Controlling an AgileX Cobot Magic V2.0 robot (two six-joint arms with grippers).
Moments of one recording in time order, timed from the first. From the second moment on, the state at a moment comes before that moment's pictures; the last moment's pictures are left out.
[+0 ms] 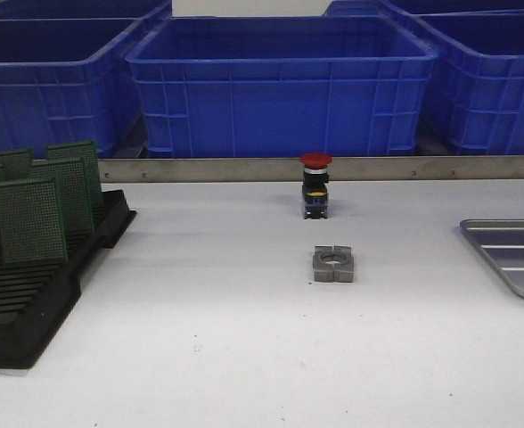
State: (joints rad) left arm -0.06 0.00 0.00 0.12 0.08 0.06; right arm -0.09 -0.01 0.03 0.02 0.00 0.05
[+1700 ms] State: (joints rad) left arm -0.06 0.83 -0.88 -0.06 0.84 0.09; right arm -0.09 -0.01 0.03 0.02 0.00 0.05
